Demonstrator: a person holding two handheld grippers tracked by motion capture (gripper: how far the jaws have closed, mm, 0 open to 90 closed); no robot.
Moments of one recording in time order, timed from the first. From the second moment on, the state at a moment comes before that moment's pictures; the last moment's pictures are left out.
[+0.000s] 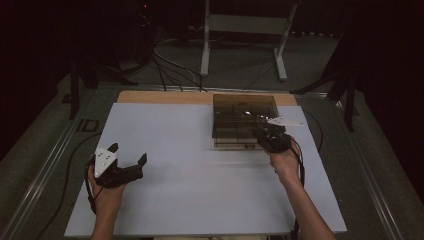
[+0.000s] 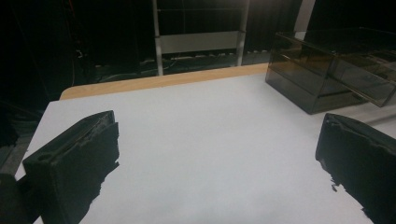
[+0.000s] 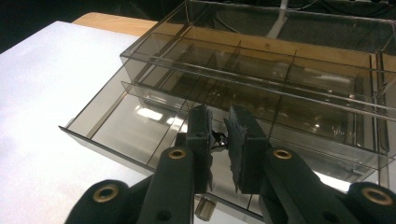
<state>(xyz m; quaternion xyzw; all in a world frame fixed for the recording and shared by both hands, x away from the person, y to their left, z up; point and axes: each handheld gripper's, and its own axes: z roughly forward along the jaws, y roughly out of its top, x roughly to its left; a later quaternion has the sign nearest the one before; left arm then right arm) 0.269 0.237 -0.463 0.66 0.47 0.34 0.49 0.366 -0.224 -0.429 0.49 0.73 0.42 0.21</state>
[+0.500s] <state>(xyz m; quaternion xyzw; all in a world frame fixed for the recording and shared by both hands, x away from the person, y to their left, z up) 0.269 0.236 -0.463 0.66 0.47 0.34 0.48 0.374 -0.215 -0.434 0.49 0.74 0.41 0.21</state>
